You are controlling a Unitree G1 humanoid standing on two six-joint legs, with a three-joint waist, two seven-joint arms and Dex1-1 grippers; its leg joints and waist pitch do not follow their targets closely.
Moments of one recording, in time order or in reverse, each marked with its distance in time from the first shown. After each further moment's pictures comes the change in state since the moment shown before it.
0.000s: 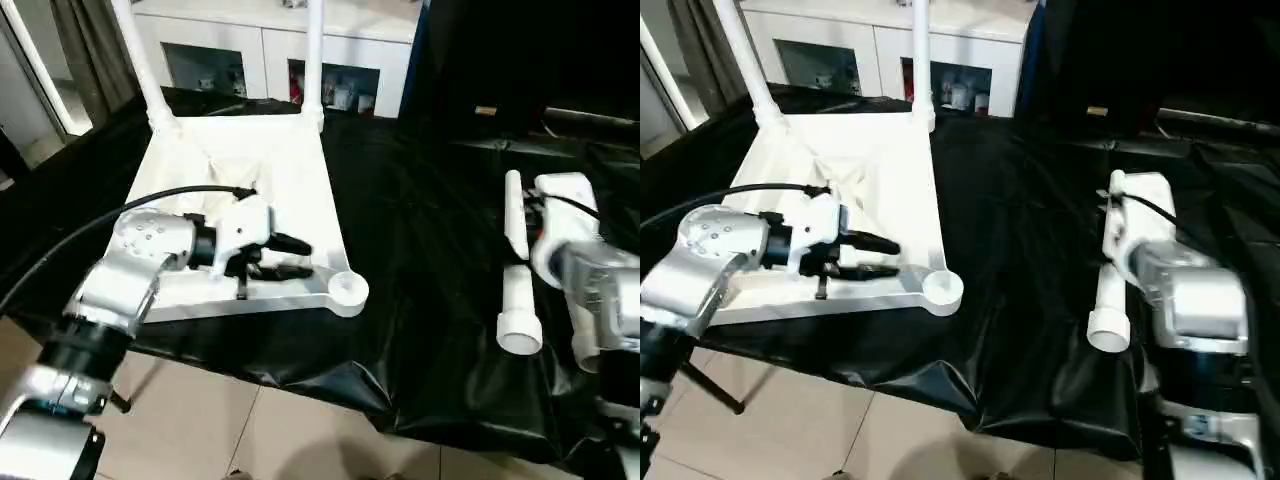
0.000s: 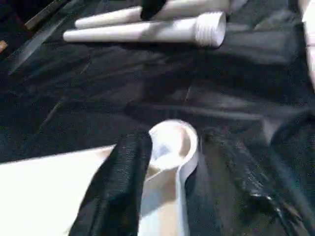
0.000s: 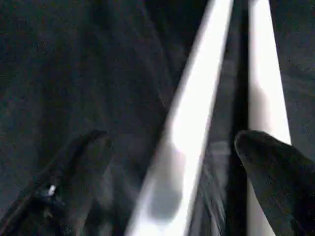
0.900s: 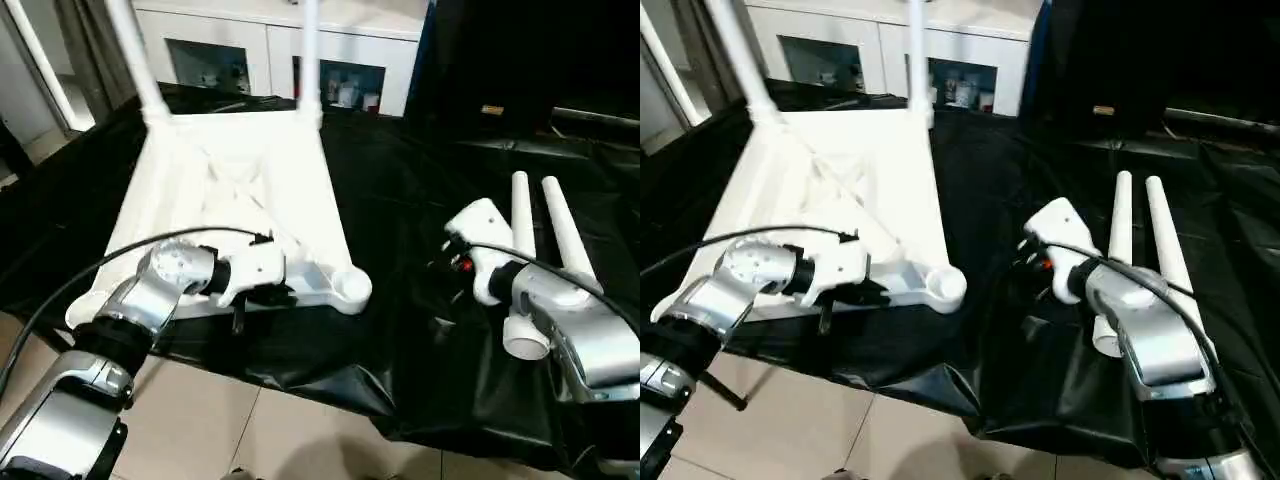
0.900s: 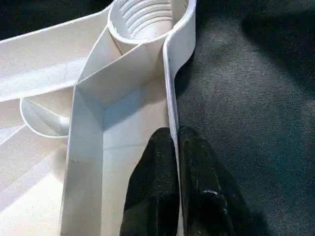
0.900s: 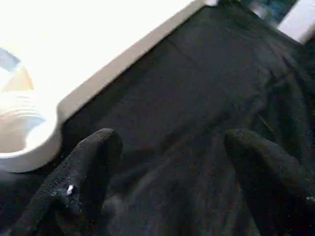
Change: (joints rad) left arm -0.082 -0.052 -0.133 0.515 0.258 -0.346 0.071; right arm 0.167 -0.026 0.306 -0.123 0.010 -0.577 0.332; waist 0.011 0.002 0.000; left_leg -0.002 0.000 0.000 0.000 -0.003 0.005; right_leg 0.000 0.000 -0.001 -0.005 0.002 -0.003
